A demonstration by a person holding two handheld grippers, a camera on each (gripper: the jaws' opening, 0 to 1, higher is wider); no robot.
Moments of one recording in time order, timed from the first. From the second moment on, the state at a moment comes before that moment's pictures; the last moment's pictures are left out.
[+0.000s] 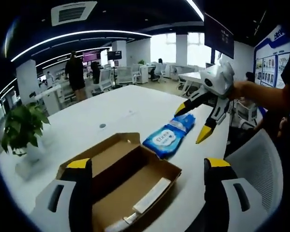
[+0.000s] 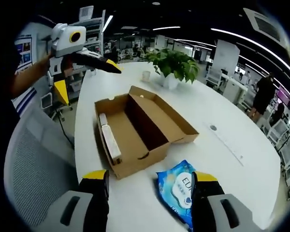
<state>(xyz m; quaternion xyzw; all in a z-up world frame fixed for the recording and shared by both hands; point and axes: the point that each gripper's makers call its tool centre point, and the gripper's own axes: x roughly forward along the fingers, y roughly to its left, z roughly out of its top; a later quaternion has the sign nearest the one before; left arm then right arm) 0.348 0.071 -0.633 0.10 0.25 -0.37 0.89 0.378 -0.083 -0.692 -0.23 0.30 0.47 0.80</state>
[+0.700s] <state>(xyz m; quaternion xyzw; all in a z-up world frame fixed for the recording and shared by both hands) 0.310 0.118 -0.639 0.09 0.23 -0.32 0.91 0.376 -0.038 -0.692 -0.27 0.27 0.55 0.74</state>
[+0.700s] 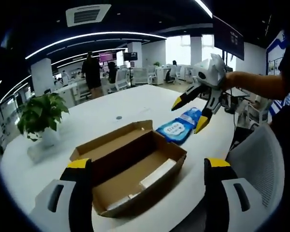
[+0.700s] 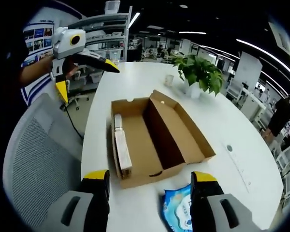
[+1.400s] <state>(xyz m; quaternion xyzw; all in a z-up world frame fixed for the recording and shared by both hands) 0.280 0.123 -0.662 0.08 0.22 -0.32 0.92 0.387 0.004 -0.722 -0.29 0.25 0.60 0.70</state>
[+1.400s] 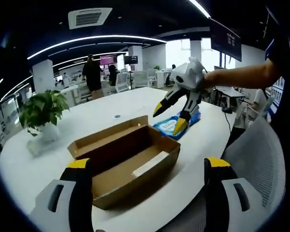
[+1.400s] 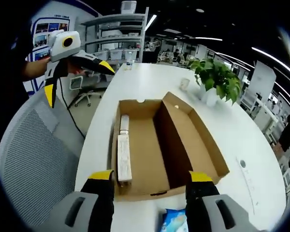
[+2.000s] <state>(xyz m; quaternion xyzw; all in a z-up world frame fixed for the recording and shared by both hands) 0.266 0.112 -0.679 0.06 0.20 -0.30 0.93 0.387 0.023 -0.759 -0.30 0.27 0.62 0.67</state>
